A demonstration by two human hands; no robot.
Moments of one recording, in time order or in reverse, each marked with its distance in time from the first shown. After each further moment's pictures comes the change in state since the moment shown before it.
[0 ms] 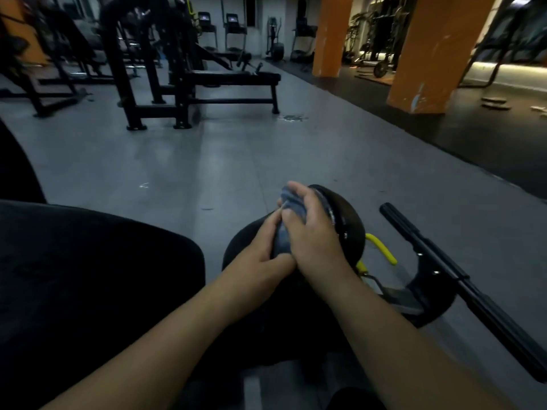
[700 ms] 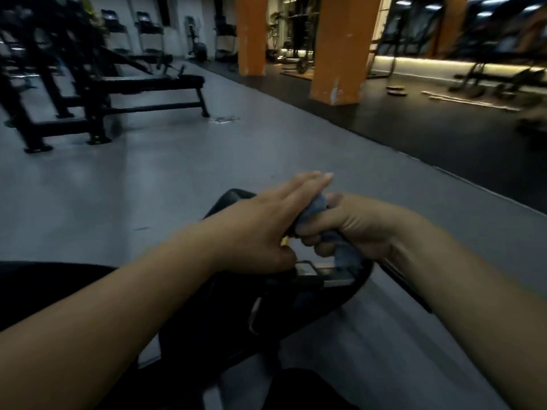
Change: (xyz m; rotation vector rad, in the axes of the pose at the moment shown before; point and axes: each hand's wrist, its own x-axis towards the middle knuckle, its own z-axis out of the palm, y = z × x) left_hand 0.058 0.108 0.053 0.859 -0.433 0.608; right_hand -0.030 -0.059 -0.169 0.184 -0.410 0.521
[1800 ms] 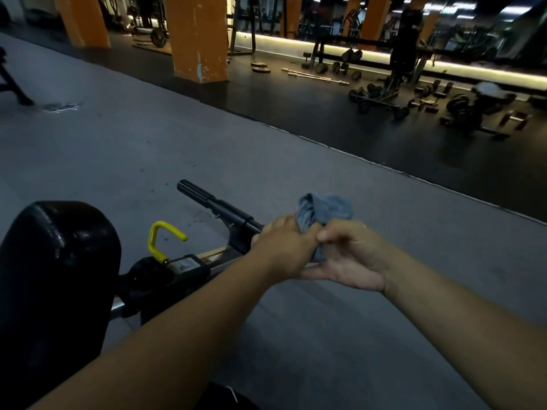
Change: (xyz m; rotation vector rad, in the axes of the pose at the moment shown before) left_hand 0.155 0.153 0.158 -0.464 -0.317 -0.173; right_hand -0.164 0.112 -0.093 0.631 0.293 -0.133
